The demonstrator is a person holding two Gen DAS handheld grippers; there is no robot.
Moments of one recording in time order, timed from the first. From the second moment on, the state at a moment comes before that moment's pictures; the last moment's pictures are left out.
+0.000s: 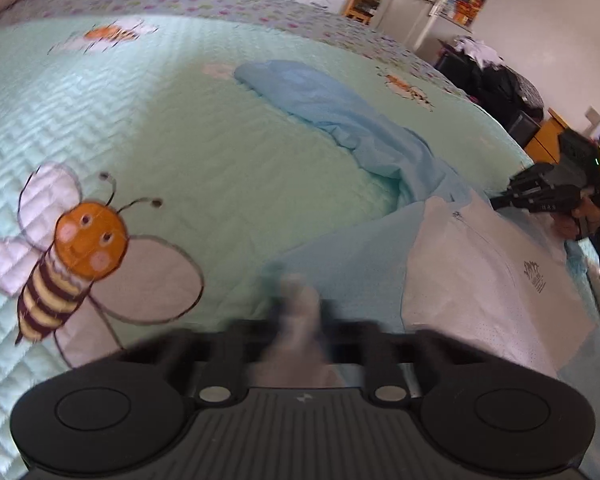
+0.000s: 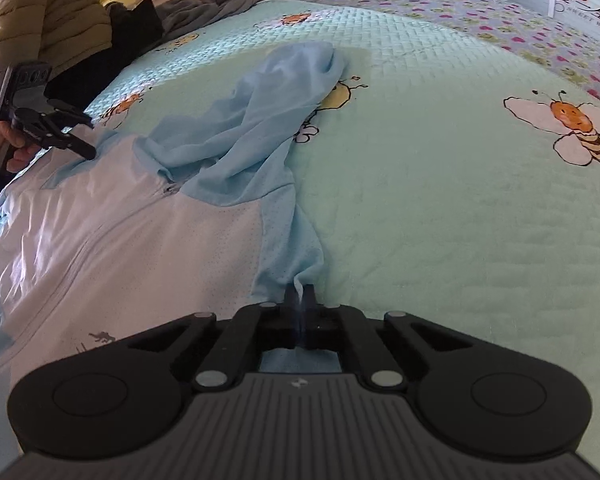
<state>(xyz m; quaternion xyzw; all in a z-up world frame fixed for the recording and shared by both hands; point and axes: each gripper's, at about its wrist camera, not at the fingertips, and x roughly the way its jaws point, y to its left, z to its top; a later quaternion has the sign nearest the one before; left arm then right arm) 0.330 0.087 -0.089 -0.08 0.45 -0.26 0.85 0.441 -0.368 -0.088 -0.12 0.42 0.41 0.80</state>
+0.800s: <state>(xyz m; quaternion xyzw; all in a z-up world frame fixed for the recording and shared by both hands) 0.404 0.087 -0.042 -0.03 0.41 -0.15 0.90 0.443 -0.392 -0.025 -0.10 0.32 0.27 0.90</state>
